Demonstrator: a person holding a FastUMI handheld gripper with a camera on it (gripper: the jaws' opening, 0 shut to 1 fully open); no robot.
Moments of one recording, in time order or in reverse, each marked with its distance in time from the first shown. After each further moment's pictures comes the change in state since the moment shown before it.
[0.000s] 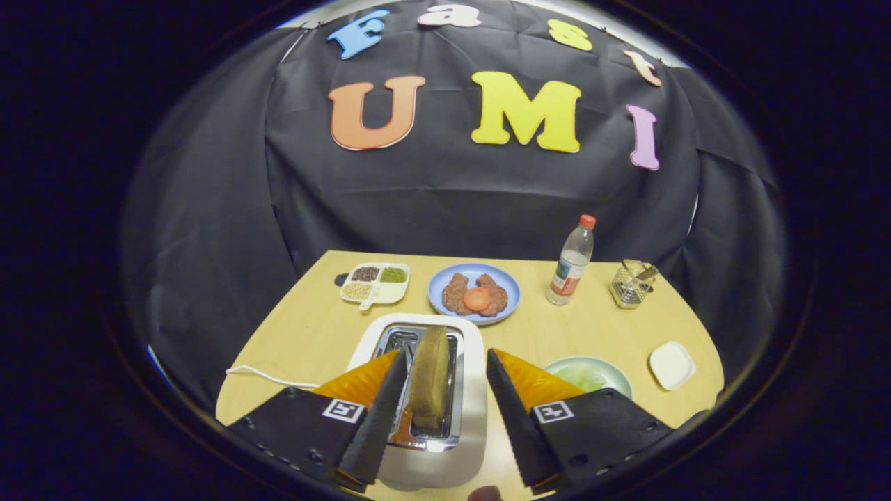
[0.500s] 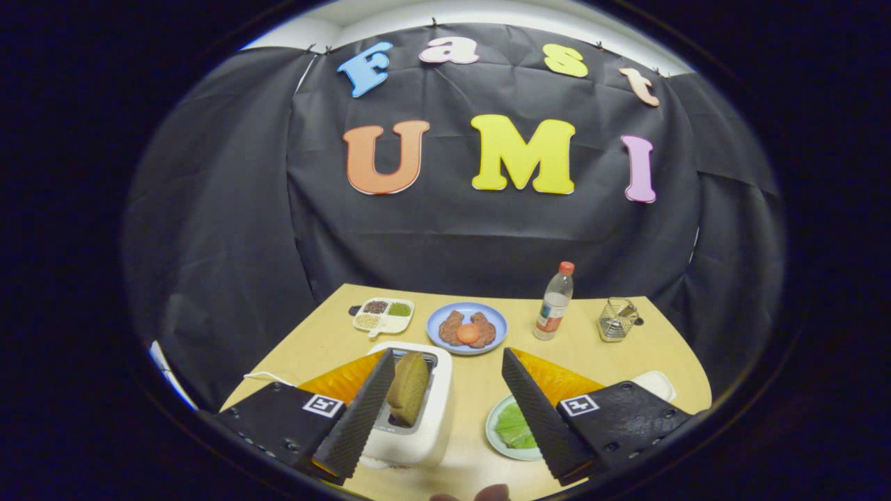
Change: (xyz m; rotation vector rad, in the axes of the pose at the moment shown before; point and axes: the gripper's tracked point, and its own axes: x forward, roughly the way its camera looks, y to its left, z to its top) arm -0.069 -0.031 0.044 -0.055 -0.164 0.070
